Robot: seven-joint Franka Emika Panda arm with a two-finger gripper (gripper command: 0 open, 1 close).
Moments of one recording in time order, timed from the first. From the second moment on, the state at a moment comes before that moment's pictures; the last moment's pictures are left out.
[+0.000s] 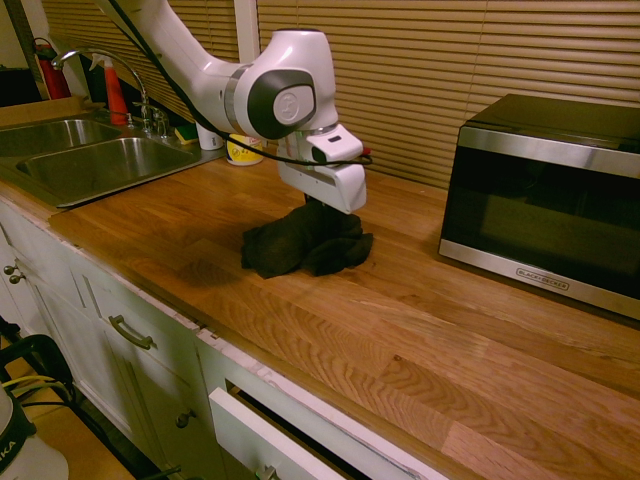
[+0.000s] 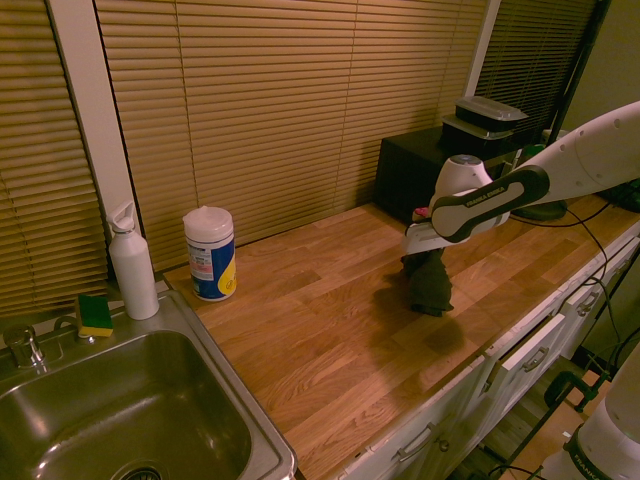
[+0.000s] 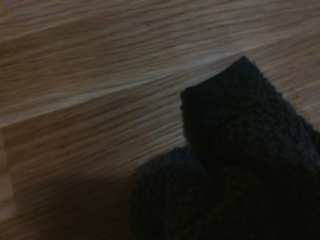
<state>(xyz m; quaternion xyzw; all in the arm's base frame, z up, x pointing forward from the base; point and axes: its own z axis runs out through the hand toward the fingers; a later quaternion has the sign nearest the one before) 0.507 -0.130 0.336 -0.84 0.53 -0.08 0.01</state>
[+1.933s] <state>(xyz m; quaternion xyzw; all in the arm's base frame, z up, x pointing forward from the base) 0.529 0.190 0.332 -0.92 0.39 -0.07 0.00</state>
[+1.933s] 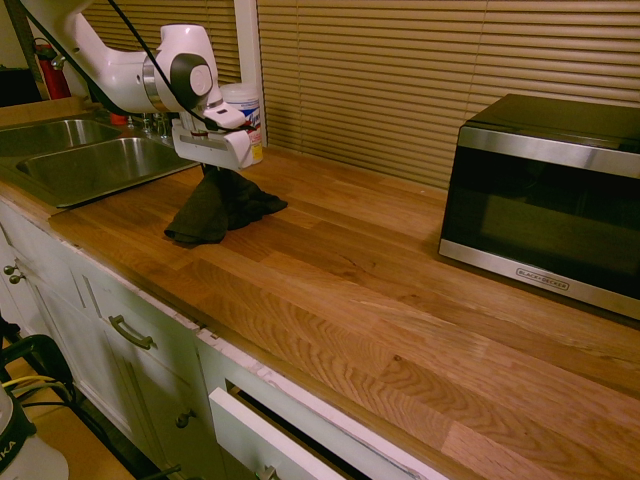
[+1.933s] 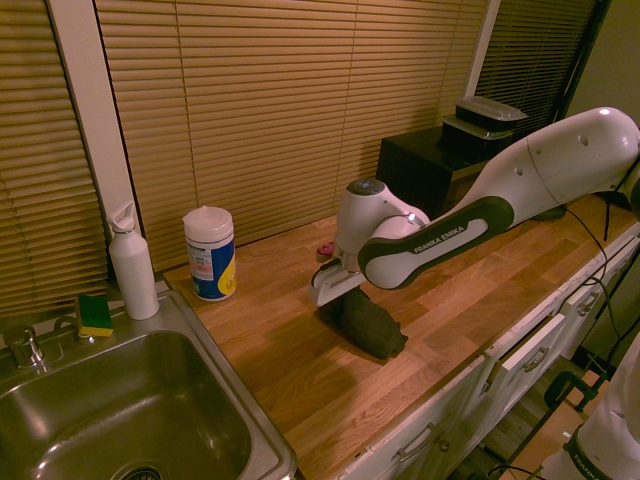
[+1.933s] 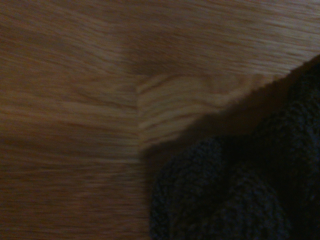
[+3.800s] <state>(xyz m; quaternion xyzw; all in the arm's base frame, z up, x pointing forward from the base) 0.533 0.304 0.402 -0.93 0.36 -0.09 -0.01</state>
